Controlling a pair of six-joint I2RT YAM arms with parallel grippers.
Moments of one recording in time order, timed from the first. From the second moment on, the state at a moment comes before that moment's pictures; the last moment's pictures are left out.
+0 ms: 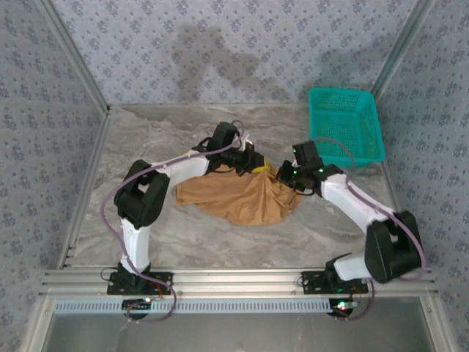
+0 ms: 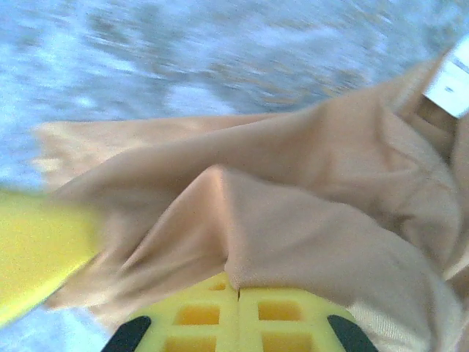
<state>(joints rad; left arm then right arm) -0.63 2.01 1.42 -0.02 0.81 -1.02 0.37 1.31 0.90 -0.42 -0.21 0.76</state>
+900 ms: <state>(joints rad) -0.66 2.06 1.37 0.02 0.79 -1.02 0.29 0.94 0.40 -0.33 -0.26 0.76</state>
